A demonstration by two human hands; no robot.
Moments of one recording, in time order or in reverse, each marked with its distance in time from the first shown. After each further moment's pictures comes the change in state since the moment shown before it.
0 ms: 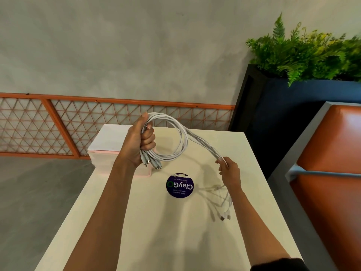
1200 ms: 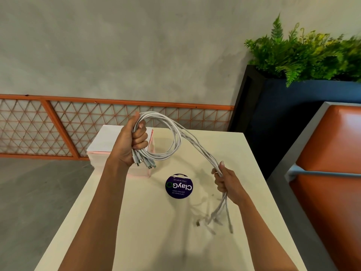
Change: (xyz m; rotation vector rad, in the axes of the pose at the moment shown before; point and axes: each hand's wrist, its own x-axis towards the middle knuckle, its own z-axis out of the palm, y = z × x) left_hand -0.002 0.012 -0.007 -0.080 -0.013 -0.038; right_hand -0.030 -0.010 -0.022 0.521 -0.446 0.224
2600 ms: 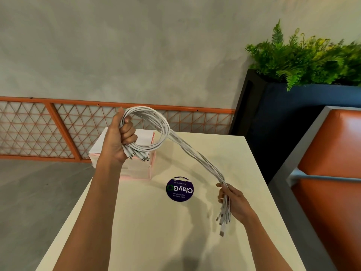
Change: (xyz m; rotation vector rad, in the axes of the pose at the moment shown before) left_hand 0.001 0.023 -0.007 -0.114 0.101 0.109; right_hand -0.008 0.055 -0.032 0.134 0.011 0.024
